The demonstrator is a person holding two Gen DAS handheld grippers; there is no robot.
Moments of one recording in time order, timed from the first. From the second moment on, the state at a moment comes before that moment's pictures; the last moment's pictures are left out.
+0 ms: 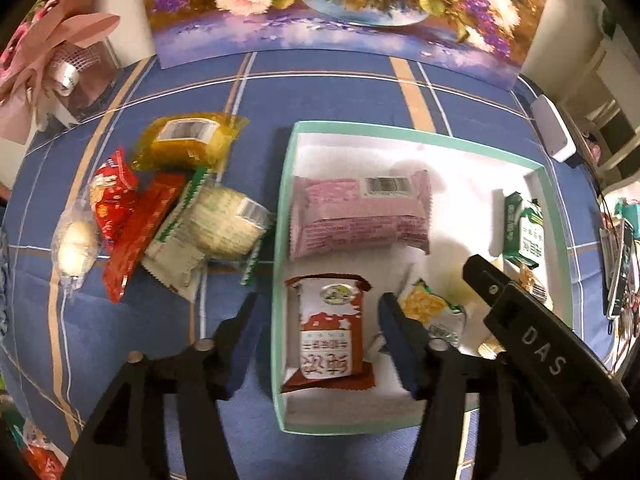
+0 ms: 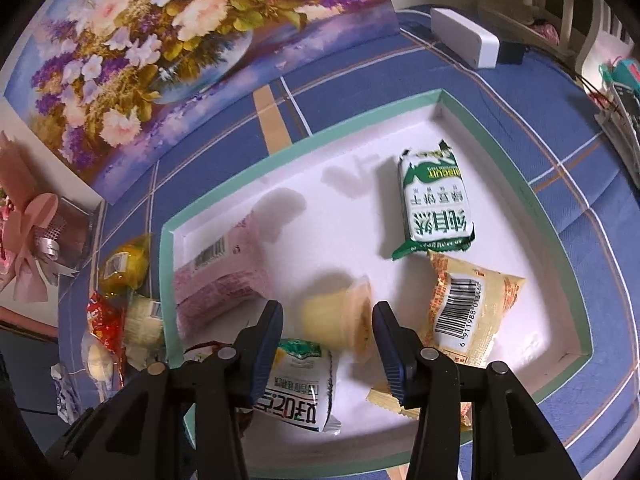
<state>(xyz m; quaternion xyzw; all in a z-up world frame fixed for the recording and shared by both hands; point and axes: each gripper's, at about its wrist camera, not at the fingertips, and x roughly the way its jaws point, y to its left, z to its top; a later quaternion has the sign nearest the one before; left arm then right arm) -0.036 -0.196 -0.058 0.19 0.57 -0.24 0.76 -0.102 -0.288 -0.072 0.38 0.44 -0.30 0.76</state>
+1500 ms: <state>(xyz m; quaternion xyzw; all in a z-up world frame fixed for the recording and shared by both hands) 0.114 -0.005 -0.031 0.05 0.55 -0.02 0.83 -0.016 -0.192 -0.016 0.27 0.43 -0.18 0.84</state>
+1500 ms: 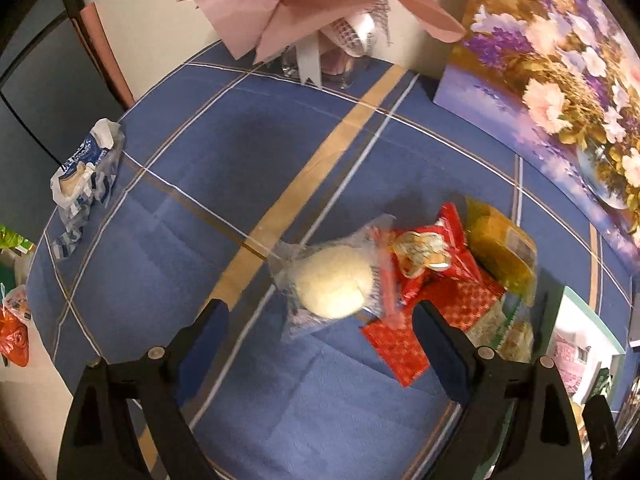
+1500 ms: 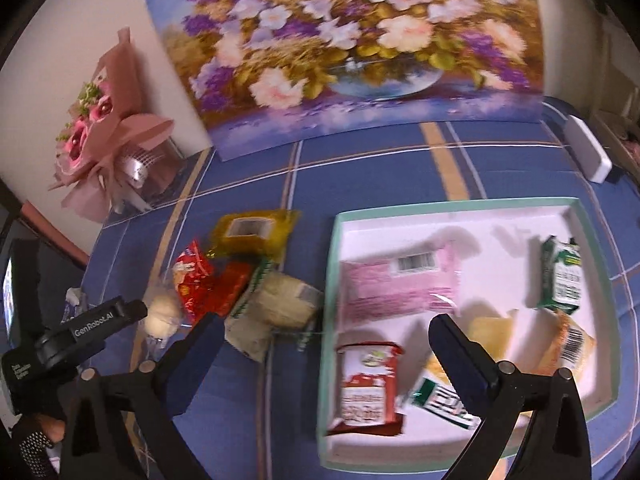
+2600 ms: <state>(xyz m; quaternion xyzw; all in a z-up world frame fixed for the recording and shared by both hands) 0.163 0.012 -0.074 -0.01 0.61 -0.04 0.79 0.058 -0.175 -0.083 0.31 0.49 -0.16 0.80</state>
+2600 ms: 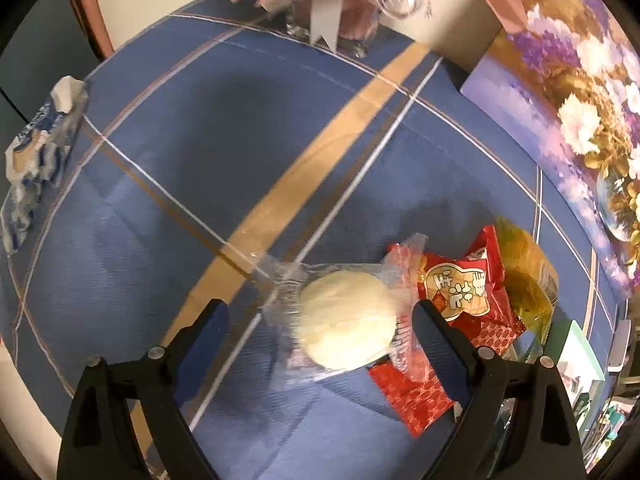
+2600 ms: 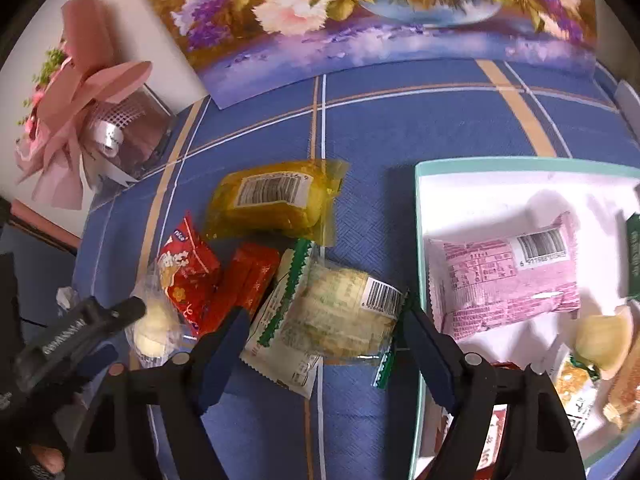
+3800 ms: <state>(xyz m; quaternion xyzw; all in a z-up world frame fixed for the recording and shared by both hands) 0.145 0.000 -0.070 0.01 0.63 -0.05 0.78 0.069 -0.171 -0.103 0.30 0.49 -0.14 0.81</state>
